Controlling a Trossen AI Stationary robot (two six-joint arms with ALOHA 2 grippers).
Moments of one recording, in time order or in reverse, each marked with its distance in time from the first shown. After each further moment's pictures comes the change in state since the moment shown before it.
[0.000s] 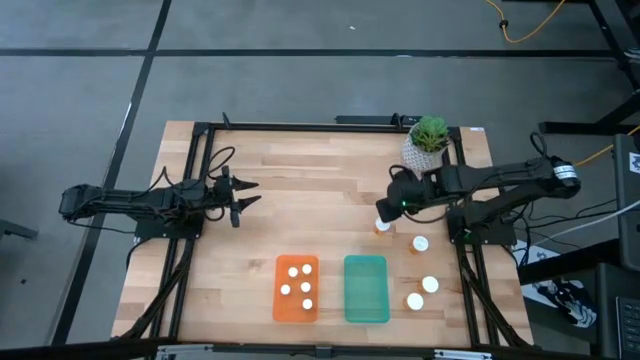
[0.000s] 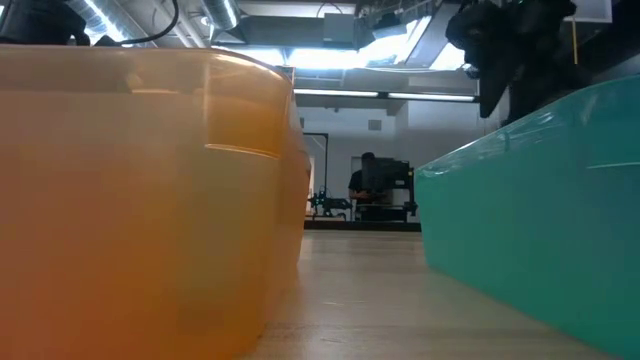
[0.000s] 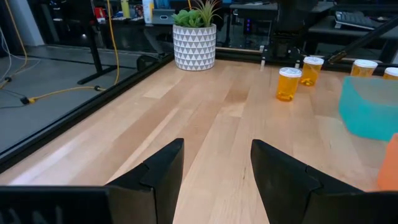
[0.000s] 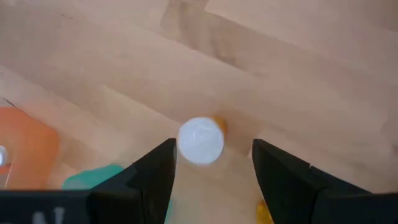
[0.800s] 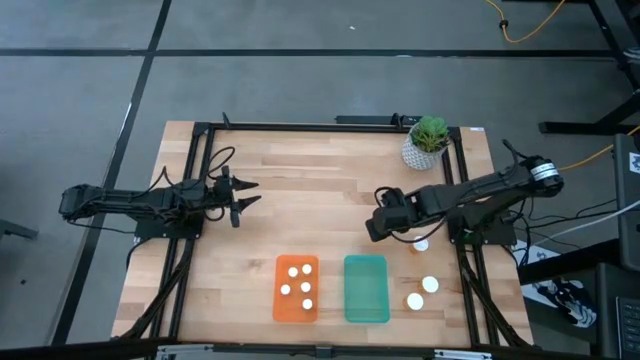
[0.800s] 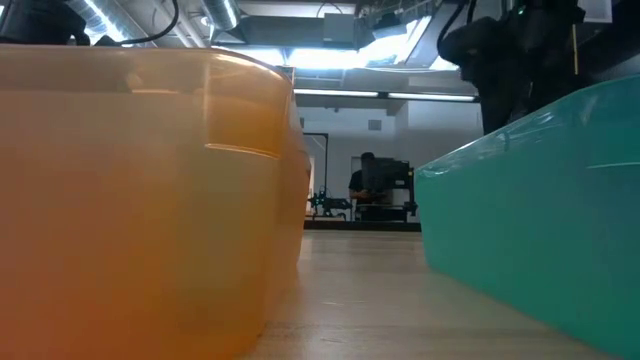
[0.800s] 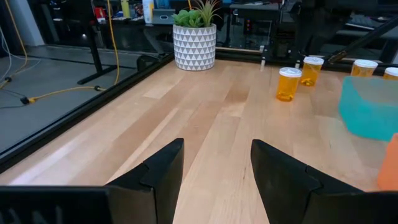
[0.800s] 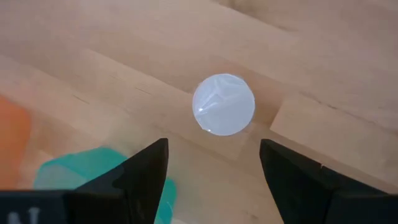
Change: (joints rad) left arm 0.000 0.000 0.000 0.000 0.000 0.000; right arm 0.151 0.172 0.000 0.057 0.003 0.158
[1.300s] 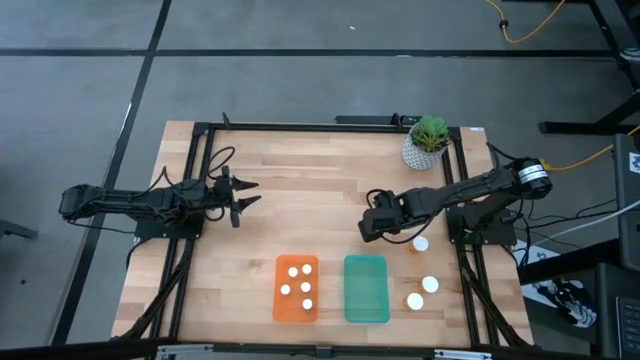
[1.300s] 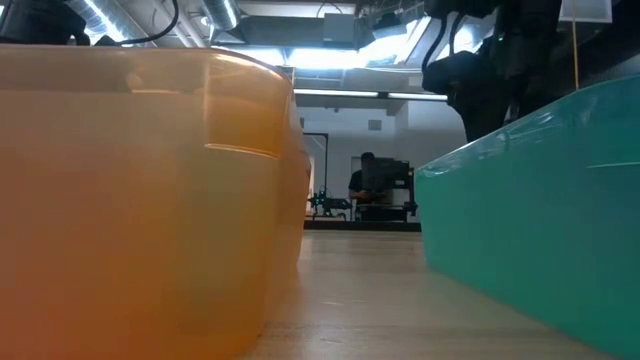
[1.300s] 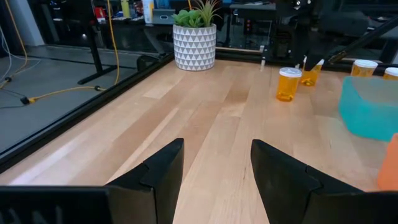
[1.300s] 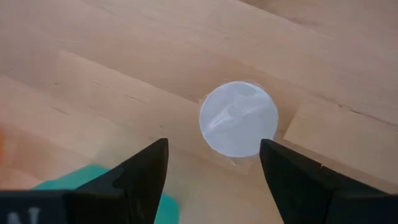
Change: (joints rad) left arm 0.000 0.000 0.000 0.000 0.000 0.000; right arm -0.032 0.112 0.000 0.064 -0.021 0.004
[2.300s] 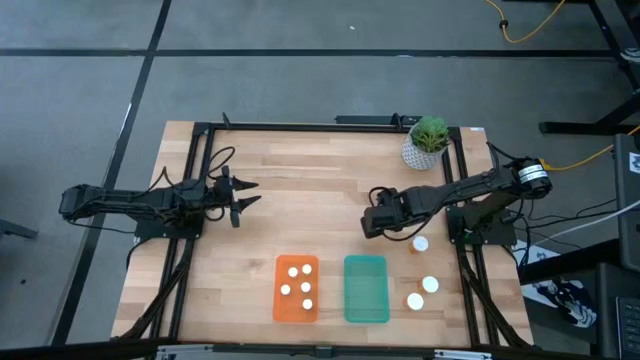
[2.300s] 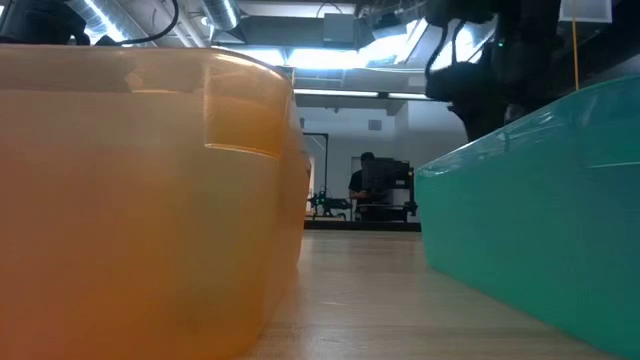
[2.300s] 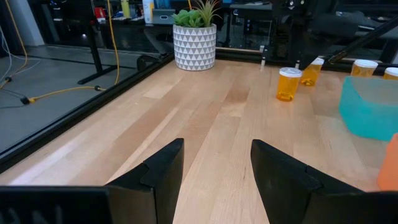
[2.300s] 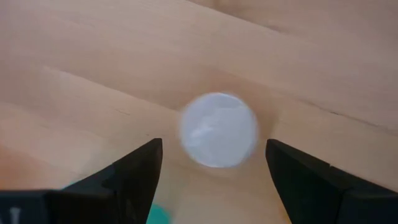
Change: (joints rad) left arm 0.000 0.000 0.000 0.000 0.000 0.000; right arm -0.016 0.000 0.000 -0.046 0.020 0.028
